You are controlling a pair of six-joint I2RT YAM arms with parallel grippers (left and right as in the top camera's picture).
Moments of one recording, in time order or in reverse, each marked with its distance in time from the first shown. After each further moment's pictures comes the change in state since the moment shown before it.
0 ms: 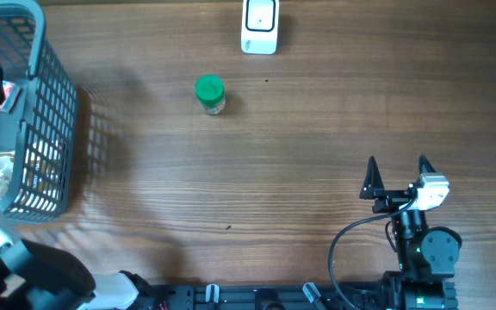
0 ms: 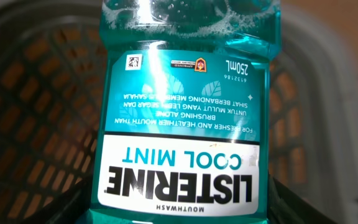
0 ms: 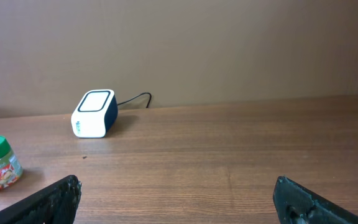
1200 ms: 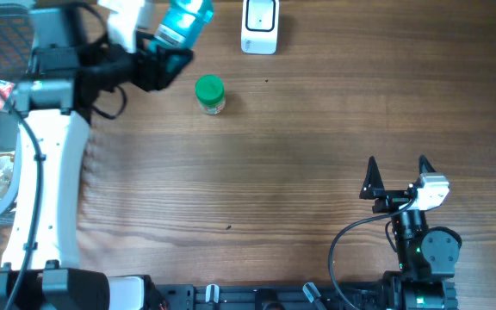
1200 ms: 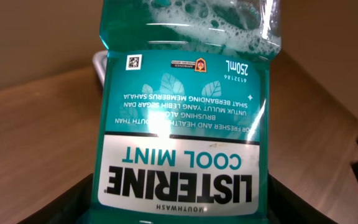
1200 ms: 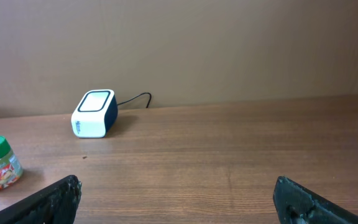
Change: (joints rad) left arm -0.702 -0.063 -0.001 -0.143 0.349 -0.121; right arm 0.000 0.000 0.000 0.000 0.000 0.000
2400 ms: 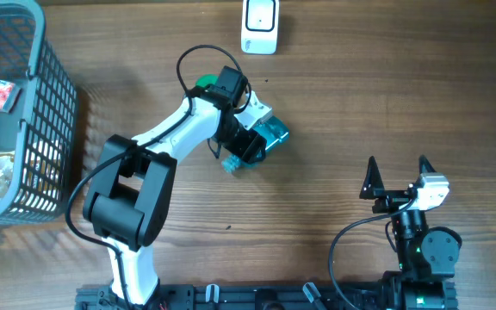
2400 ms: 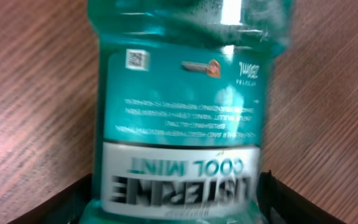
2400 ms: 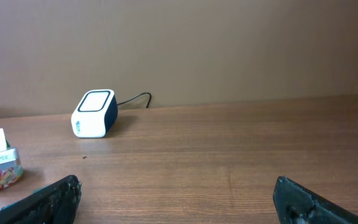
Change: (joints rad) left arm -0.459 0.479 -0.193 0.003 -0.396 0.031; right arm 0.000 0.000 0.000 0.000 0.000 0.000
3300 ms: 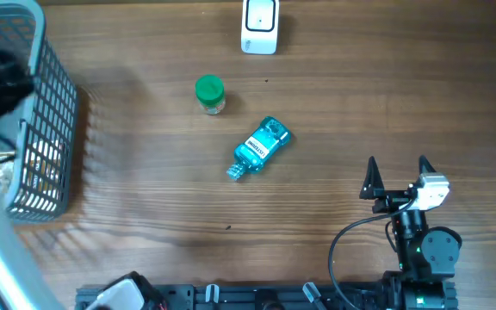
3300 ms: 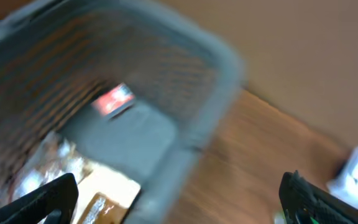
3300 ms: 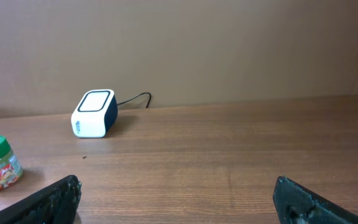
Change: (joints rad) left arm 0.975 -0.684 0.389 -0.299 -0.294 -0.429; right arm 0.000 0.000 0.000 0.000 0.000 0.000
